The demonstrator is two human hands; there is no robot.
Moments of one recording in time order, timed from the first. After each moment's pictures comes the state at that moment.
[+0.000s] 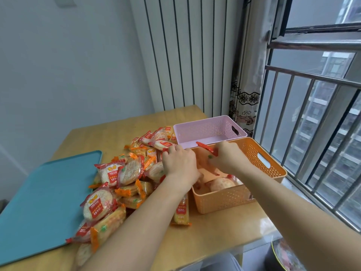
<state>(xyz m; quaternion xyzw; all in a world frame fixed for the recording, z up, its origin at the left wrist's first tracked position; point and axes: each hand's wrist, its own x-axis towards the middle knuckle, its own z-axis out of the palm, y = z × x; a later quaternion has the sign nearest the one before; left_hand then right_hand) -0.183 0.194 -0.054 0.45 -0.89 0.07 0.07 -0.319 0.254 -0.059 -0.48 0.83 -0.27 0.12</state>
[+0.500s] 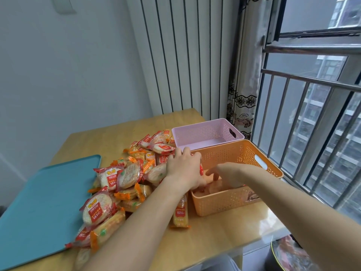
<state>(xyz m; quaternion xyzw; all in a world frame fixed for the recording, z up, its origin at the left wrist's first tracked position) -0.181 0.195 -0.051 0.36 -0.93 0.01 0.02 -0.334 0.263 -0.073 -0.60 0.76 0.04 0.25</state>
